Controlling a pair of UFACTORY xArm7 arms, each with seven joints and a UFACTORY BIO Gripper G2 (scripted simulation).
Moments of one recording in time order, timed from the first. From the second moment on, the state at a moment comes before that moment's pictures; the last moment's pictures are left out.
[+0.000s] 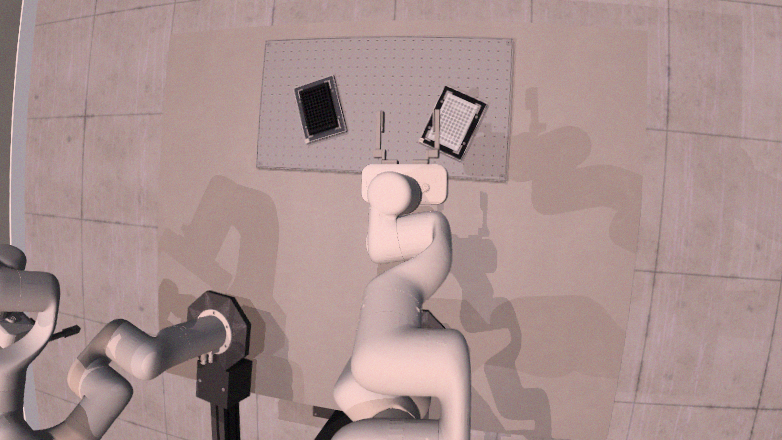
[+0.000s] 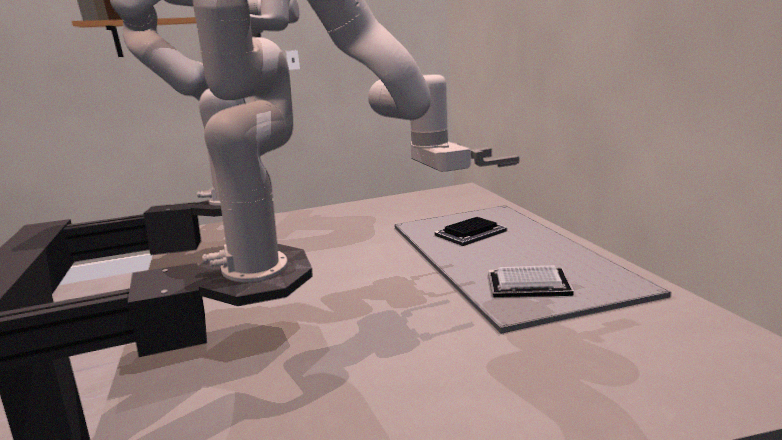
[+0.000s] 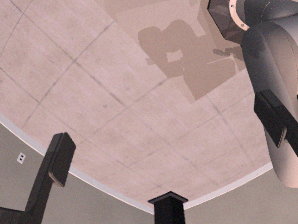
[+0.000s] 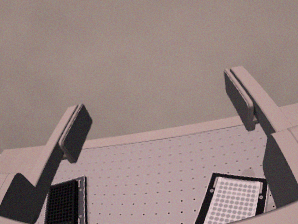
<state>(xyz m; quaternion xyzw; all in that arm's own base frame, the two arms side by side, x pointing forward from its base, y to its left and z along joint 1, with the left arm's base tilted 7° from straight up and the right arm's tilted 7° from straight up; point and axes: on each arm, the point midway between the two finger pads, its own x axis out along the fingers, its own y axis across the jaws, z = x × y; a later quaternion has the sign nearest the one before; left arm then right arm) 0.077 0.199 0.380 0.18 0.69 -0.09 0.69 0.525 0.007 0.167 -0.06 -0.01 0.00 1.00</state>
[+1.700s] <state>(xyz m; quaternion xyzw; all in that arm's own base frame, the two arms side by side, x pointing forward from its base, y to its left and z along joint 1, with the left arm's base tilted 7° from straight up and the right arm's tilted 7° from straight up) 0.077 0.199 0.380 0.18 0.69 -0.09 0.69 0.555 0.125 0.090 -0.05 0.00 0.14 0.99</state>
